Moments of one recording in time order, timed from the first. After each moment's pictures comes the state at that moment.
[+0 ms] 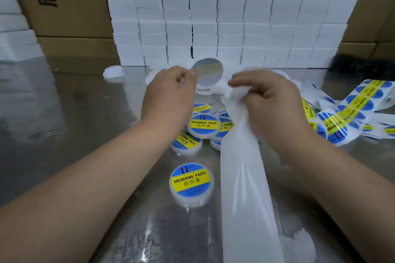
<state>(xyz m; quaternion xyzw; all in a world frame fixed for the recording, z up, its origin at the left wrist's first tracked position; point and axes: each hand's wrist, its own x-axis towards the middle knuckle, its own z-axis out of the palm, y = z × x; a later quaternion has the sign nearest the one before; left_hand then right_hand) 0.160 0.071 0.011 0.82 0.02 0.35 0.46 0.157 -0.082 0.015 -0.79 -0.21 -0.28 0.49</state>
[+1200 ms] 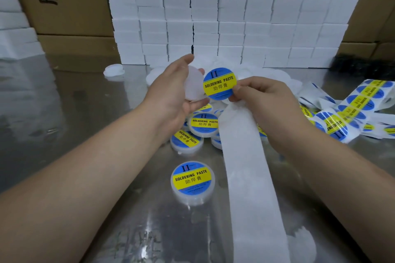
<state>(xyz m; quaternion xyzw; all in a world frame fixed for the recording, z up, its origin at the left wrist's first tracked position) 0.165 0.068 0.023 0.56 0.00 0.11 0.82 0.155 -0.079 0.019 -0.75 -0.14 -0.12 0.63</state>
